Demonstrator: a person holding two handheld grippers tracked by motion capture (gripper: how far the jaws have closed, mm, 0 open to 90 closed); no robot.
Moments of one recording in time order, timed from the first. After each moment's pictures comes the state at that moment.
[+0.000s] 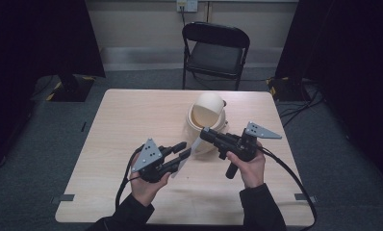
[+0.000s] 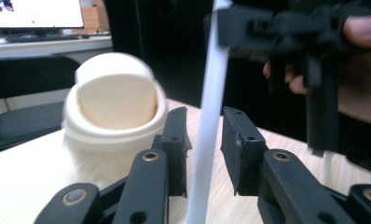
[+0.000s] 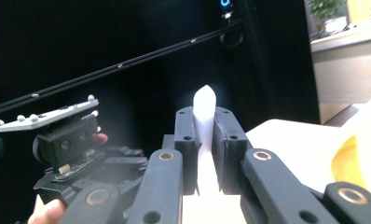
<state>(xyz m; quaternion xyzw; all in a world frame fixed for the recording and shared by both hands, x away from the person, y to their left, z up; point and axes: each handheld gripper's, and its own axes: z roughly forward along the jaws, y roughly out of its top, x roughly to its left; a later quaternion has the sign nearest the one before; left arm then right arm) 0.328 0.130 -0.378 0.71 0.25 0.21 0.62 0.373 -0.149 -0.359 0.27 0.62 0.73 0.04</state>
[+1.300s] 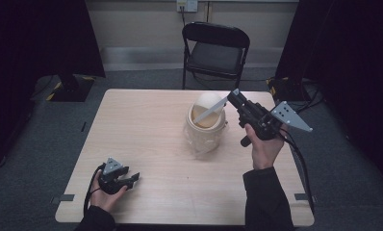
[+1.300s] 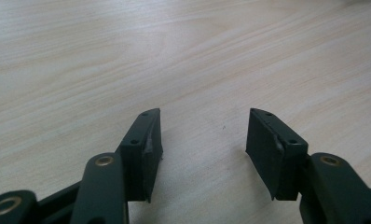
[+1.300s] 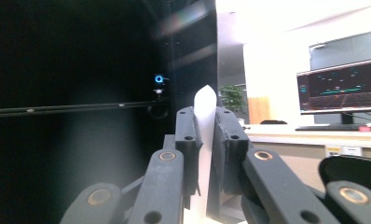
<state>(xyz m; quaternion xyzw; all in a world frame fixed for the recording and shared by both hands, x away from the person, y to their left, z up) 0.340 0.258 -0.499 0.77 0.47 0.19 0.39 0.390 -0.183 -0.300 0.26 0.53 0.75 0.28</state>
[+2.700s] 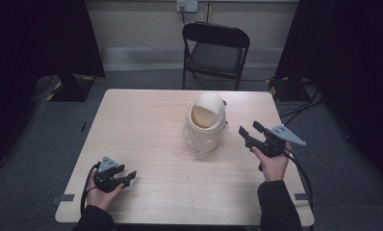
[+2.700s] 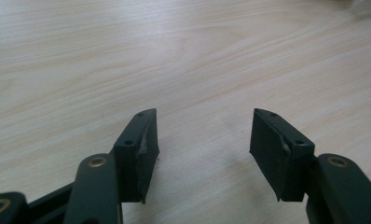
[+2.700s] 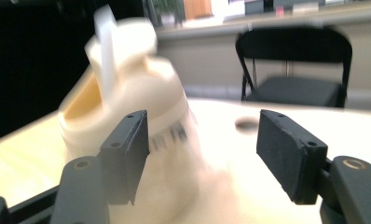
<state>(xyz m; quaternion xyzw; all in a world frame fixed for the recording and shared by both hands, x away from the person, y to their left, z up) 0.342 0.271 -0.495 0.76 0.49 0.19 0.40 0.407 -0.241 -0.414 0.43 0.62 0.59 0.29</state>
